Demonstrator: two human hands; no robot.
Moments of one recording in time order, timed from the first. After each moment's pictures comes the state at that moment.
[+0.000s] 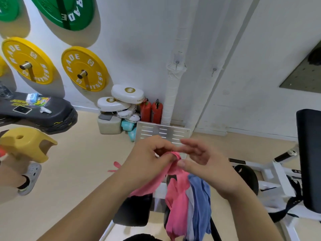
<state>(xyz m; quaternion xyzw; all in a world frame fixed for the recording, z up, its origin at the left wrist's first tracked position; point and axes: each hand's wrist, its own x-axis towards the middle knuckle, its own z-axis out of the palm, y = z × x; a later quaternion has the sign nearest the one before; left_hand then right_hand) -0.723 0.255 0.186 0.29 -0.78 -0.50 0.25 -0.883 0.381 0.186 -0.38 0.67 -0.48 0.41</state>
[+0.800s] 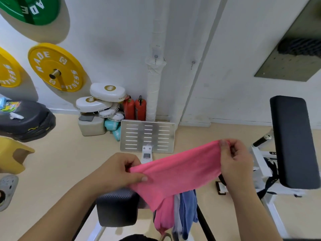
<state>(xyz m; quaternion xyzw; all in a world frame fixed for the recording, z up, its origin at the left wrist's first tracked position) -0.705 0.231 0.137 0.30 -0.80 -0.52 0.01 -0.940 0.439 0.156 -0.17 0.82 -0.54 0.05</state>
